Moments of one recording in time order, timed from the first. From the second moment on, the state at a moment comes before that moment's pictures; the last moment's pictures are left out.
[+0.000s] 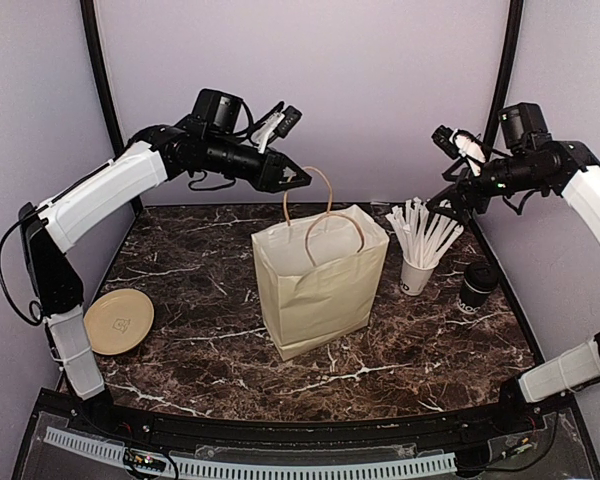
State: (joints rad) left arm -0.65 1.83 1.97 -0.64 0.55 0.03; right arm 0.27 1.30 1.57 -0.98 -0.43 -0.59
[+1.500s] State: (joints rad) left arm -1.13 1.48 1.44 -0.48 0.63 -0.03; right arm 0.22 1.26 1.43 -0.91 -0.42 -0.57
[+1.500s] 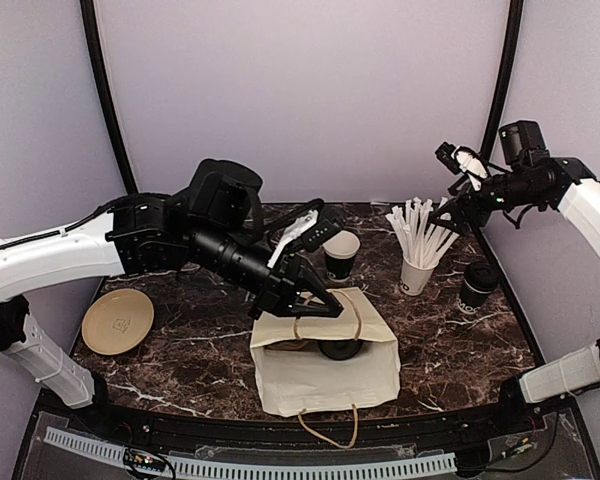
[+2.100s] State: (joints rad) left arm -1.02 1.58 1.67 -0.57 0.40 0.11; right arm -0.12 1.15 1.26 -0.97 -0.26 -0.60
